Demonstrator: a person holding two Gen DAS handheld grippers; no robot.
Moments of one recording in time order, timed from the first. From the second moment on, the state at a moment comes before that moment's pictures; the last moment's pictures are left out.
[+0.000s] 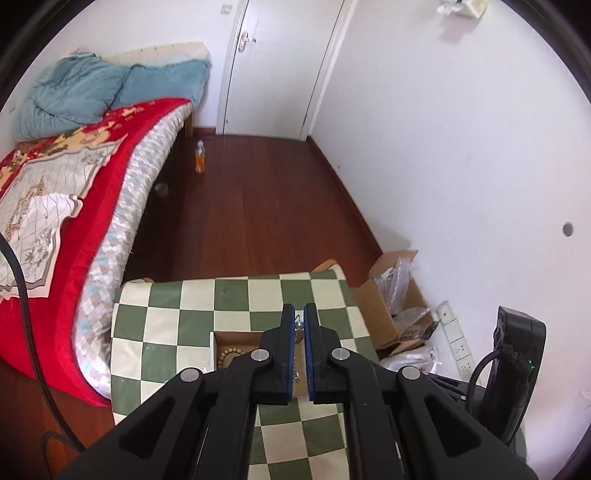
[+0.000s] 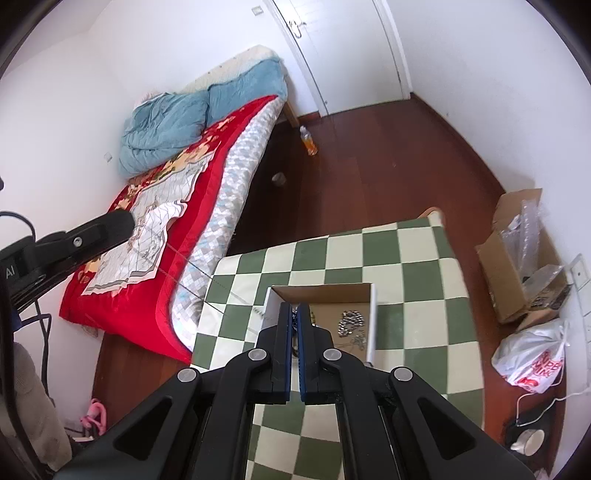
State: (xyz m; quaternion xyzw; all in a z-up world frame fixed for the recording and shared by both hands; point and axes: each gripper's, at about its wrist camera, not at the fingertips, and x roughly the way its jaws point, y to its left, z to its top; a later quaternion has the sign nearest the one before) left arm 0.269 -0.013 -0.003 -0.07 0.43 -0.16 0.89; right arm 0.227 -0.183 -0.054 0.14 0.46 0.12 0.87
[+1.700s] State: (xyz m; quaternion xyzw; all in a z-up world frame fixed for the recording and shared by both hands) left arm 0.231 0.026 -0.158 0.02 0.52 0.06 0.85; right arm 0.244 -0.175 -0.180 0.02 0.58 -0.02 0.81
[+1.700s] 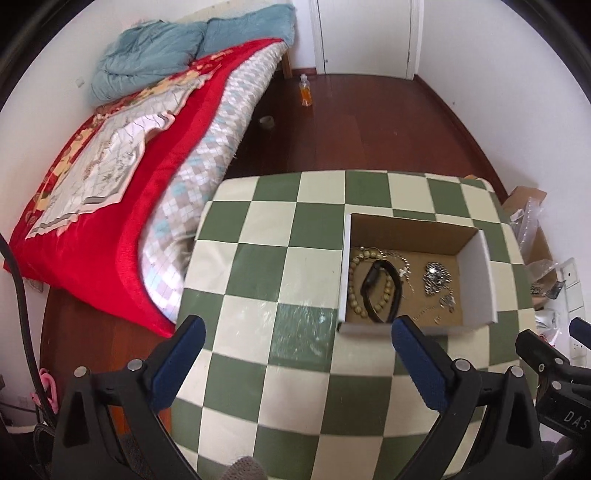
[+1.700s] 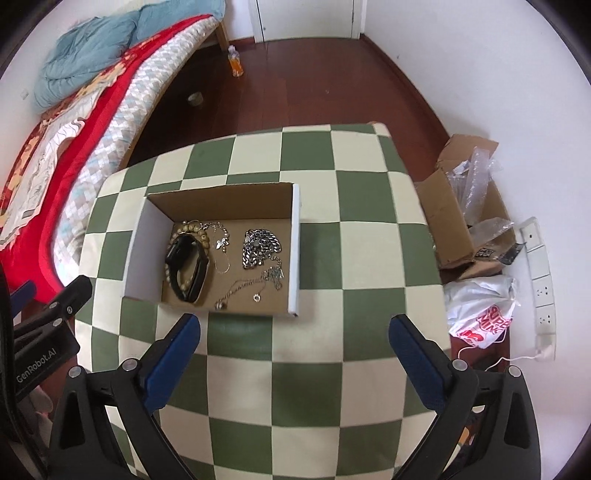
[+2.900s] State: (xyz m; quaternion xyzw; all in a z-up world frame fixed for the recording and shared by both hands) left arm 0.096 0.024 0.019 -0.01 0.45 0.03 0.89; right arm 0.069 -0.175 0.056 0.00 0.44 -0.04 0.90
